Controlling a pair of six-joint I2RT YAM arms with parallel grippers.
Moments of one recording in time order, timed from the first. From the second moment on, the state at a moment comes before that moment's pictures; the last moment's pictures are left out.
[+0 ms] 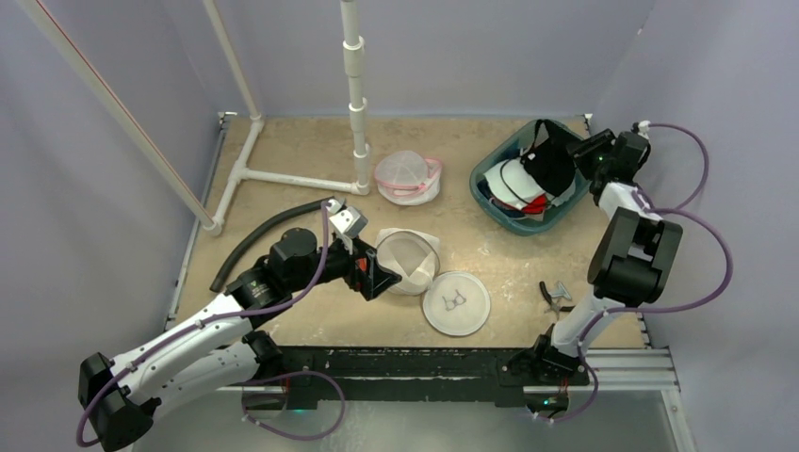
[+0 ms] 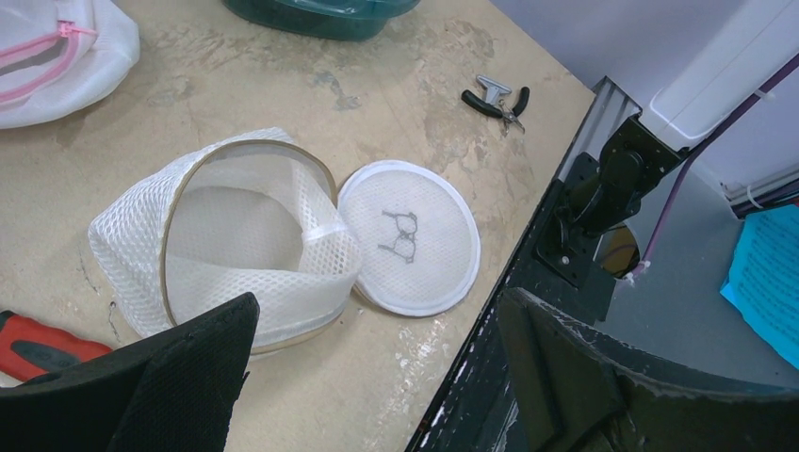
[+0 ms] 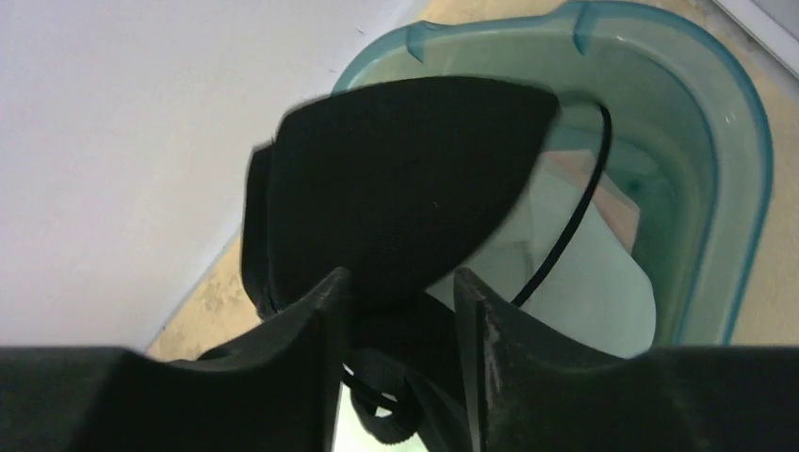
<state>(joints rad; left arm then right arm) -0.82 0.80 0.62 -0.09 0.26 -0.34 -0.39 1.78 1.19 0.20 -0.30 0.75</state>
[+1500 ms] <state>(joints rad) -0.82 0.70 0.63 -0.20 -0.12 -0.52 0.26 0.96 0.80 0.25 -0.17 0.55</state>
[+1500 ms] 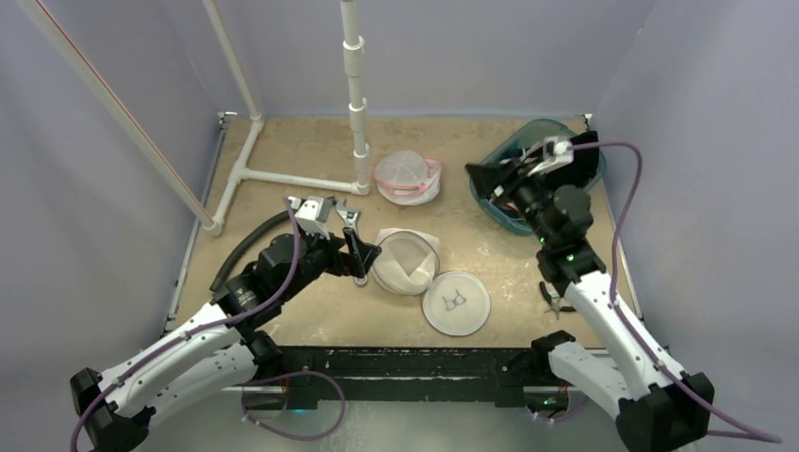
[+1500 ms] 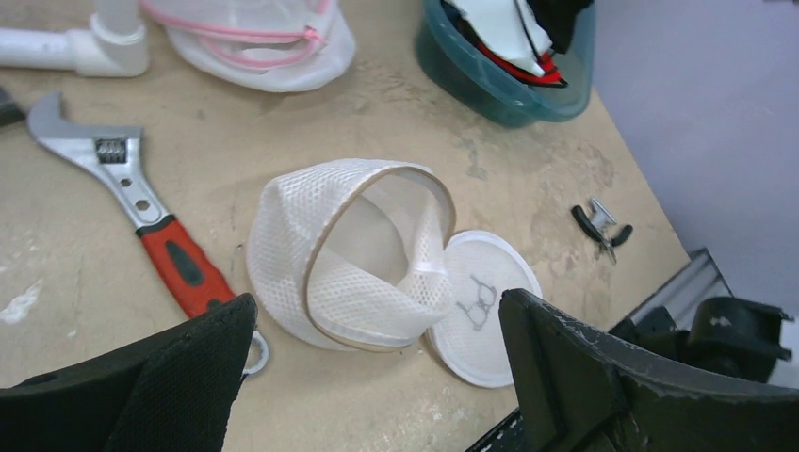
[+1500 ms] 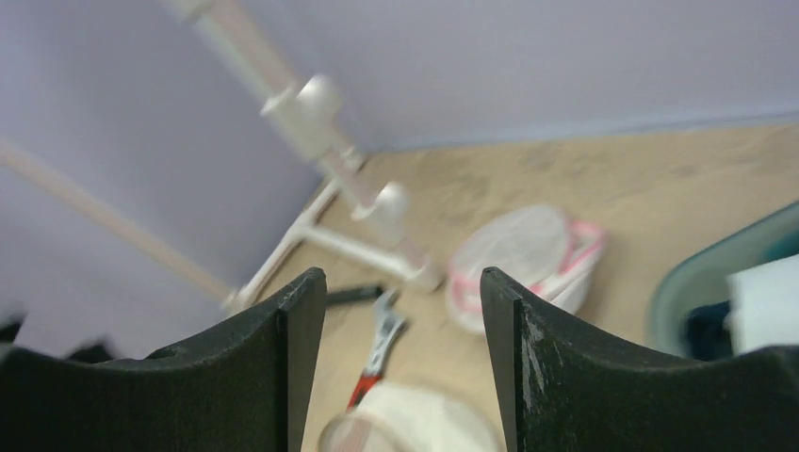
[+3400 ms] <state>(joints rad) -1.44 1.82 1.04 -0.11 -0.18 0.12 0.54 0.38 0.60 -0.59 0.43 0.98</state>
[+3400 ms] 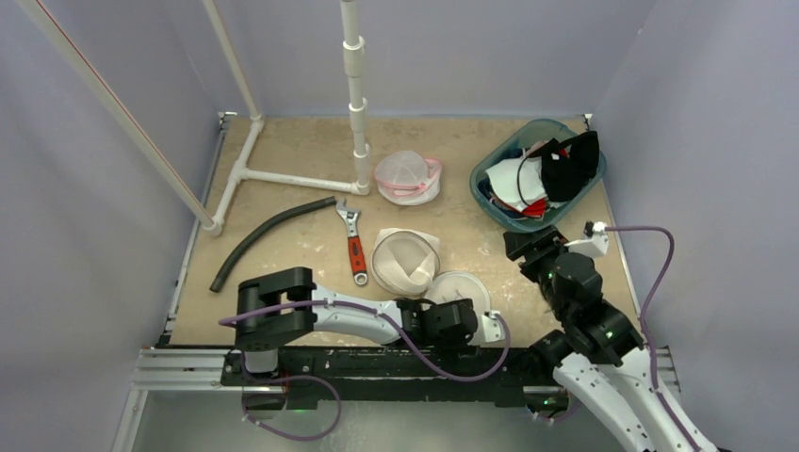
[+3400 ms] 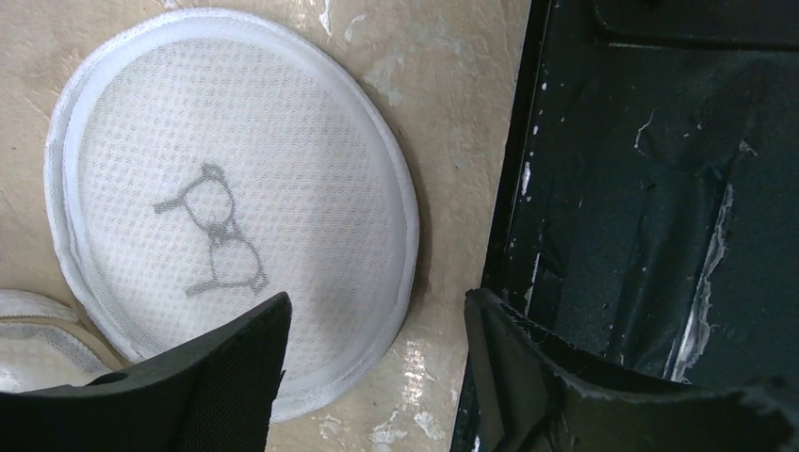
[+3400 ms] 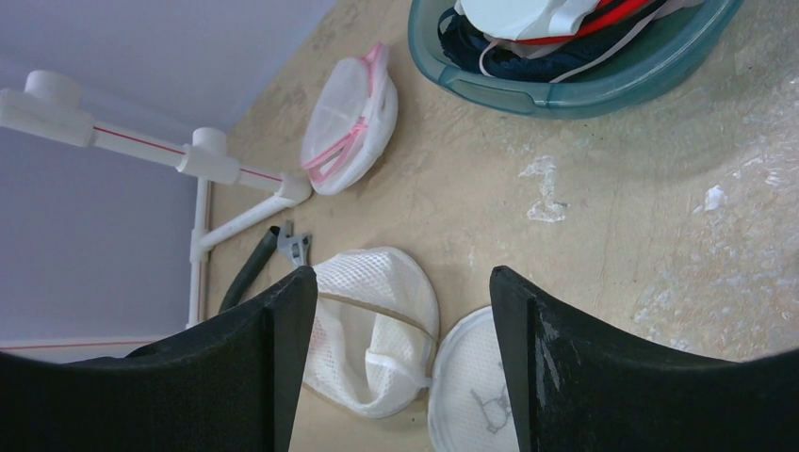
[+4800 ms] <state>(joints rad) -1.41 1.56 0.96 0.02 -0.24 -0.02 0.54 0.35 0.60 -0.58 0.42 0.94</state>
